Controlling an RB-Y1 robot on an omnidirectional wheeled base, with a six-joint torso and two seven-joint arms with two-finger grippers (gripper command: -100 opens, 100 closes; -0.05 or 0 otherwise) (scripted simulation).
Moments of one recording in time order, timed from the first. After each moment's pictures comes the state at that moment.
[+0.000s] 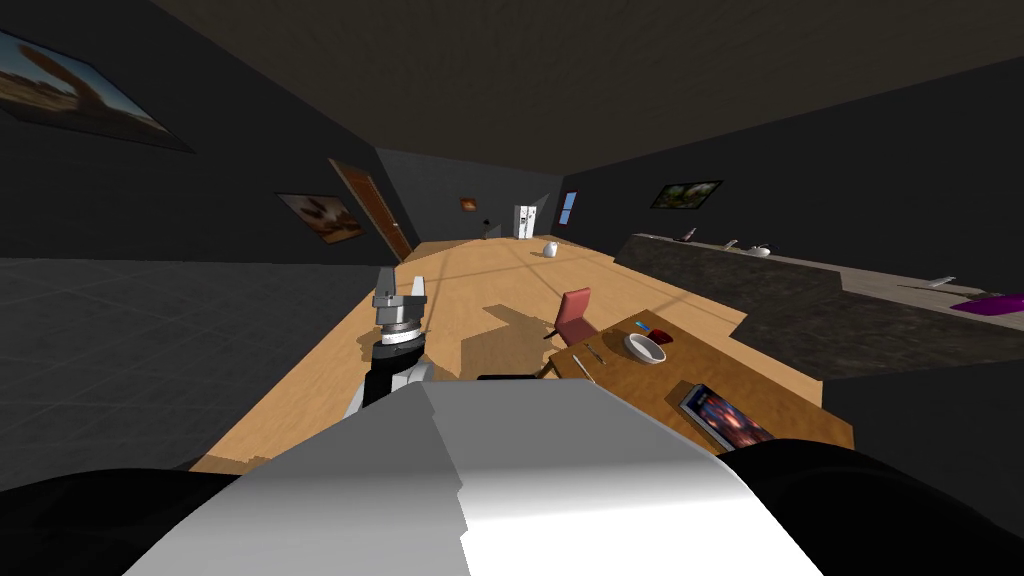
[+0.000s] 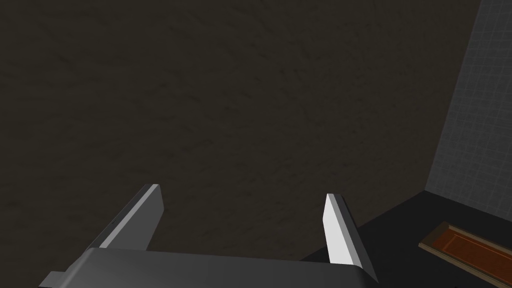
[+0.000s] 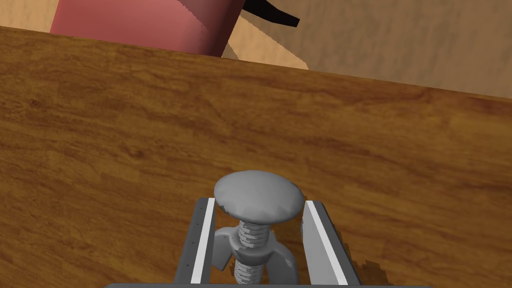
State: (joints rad) left arm 0.53 0.04 0.00 -2.35 -0.06 -0.54 0.03; right arm 0.73 -0.81 0.52 -0.66 0.67 0.07 0.67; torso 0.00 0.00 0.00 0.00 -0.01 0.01
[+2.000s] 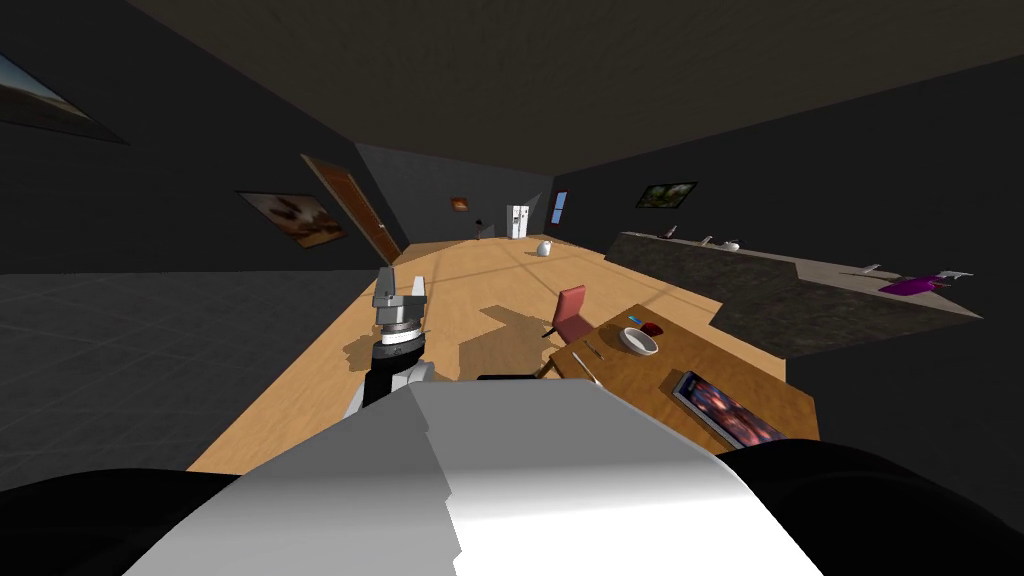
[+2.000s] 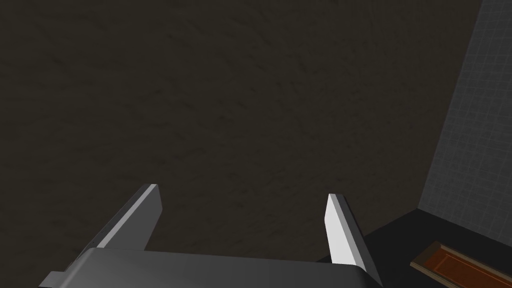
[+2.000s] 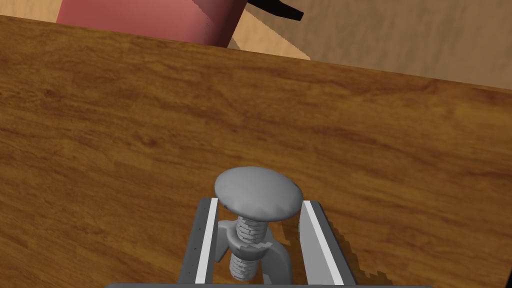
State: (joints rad) left arm 0.53 0.04 0.00 -2.35 -0.06 -0.54 0.03; right arm 0.65 -0.87 0.53 -0.57 0.14 -0.04 1.24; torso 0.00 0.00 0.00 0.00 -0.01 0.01
